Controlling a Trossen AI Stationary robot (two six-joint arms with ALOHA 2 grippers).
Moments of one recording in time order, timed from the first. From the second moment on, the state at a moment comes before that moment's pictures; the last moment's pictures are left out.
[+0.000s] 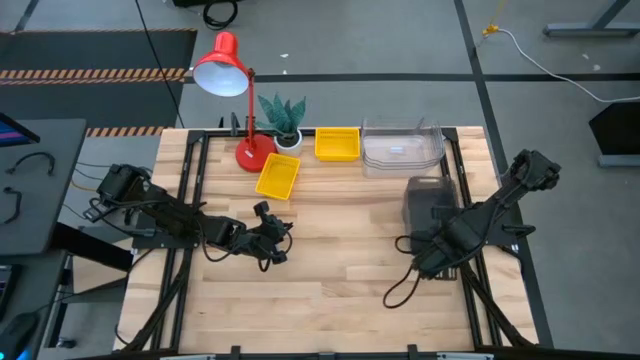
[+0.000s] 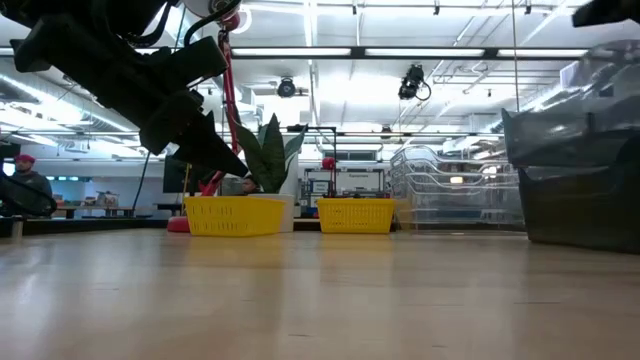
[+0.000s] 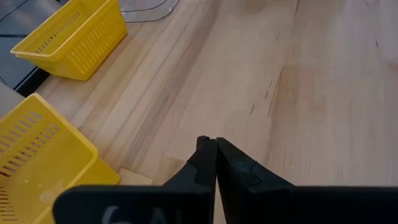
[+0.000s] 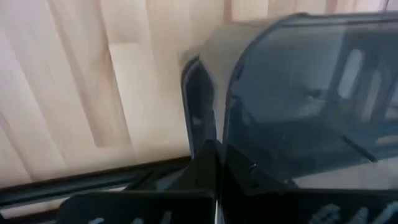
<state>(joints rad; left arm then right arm) -0.35 1.49 0.58 0.17 -0.73 -0.28 0.65 1.41 1.24 -1.57 0.08 0.75</state>
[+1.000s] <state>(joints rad) -0.35 1.49 0.58 0.18 -0.73 -0.27 0.60 1.38 1.22 -1.25 0.15 0.89</state>
